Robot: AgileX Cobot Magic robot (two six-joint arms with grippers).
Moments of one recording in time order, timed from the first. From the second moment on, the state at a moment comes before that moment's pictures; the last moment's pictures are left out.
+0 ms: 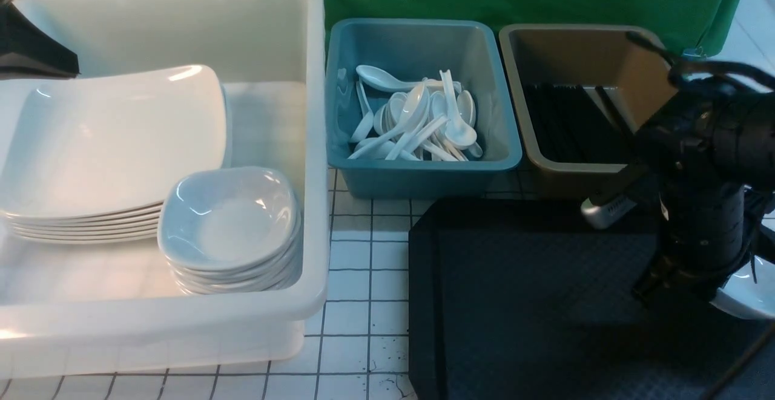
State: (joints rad) right arm 0.45 1.72 -1.18 -0.41 1.18 0.07; left arm 0.43 1.63 -1.46 -0.77 1.17 0.37
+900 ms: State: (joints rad) right arm 1.05 2.03 -1.83 -0.16 0.71 -0.42; left arm 0.43 1.63 -1.46 -0.74 1.15 0.36
